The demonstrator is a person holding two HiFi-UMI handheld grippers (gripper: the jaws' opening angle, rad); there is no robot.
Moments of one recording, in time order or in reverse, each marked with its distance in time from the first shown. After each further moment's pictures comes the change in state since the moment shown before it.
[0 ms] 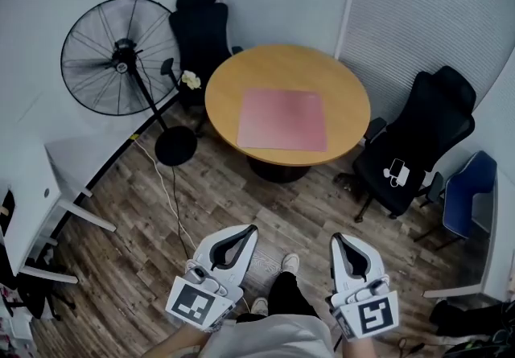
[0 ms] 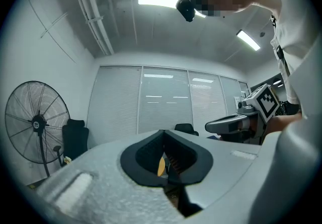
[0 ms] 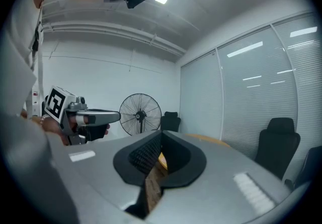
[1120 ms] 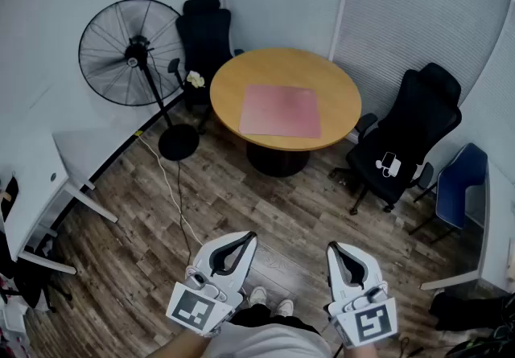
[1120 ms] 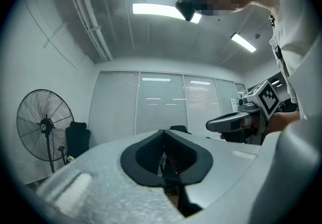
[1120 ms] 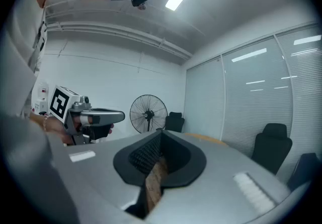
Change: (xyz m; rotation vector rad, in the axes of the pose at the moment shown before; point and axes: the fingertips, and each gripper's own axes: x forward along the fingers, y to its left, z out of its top) left arm -0.110 -0.096 0.026 0.004 -0.025 0.003; right arm -0.130 0.081 0.017 -0.036 0.020 0.043
